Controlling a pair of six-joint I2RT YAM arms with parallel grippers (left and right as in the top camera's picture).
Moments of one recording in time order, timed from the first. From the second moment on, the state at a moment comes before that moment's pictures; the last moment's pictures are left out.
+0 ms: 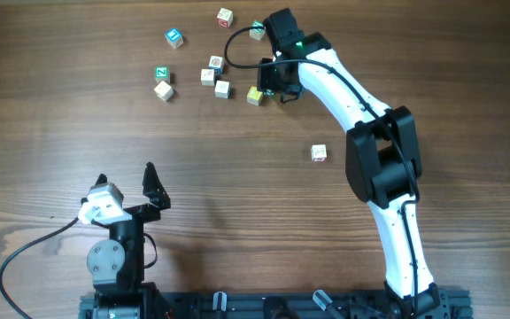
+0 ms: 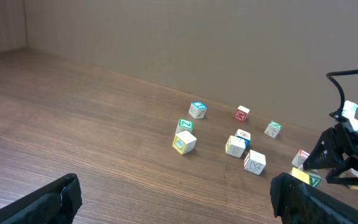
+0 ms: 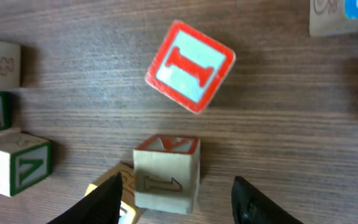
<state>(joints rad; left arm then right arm) 0.06 0.01 0.01 -0.07 -0.06 -0.27 0.44 2.42 2.07 -0.83 -0.07 0.47</state>
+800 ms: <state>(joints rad) 0.06 0.01 0.01 -0.07 -0.06 -0.27 0.44 2.43 2.02 -0.75 -0.04 0.50</state>
